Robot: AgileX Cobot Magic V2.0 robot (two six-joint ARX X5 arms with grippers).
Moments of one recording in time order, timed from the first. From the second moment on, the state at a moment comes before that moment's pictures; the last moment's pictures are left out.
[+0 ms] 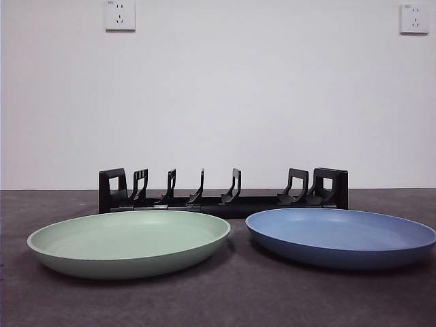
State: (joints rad) left arm -0.03 0.04 0.06 -0.18 0.14 -0.17; right arm -0.04 0.01 0.03 -0.17 -0.19 0.20
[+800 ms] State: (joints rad) left arm -0.03 0.48 0.71 -0.64 0.56 -0.11; right arm -0.04 0.56 0.86 -0.78 -0.38 0.07
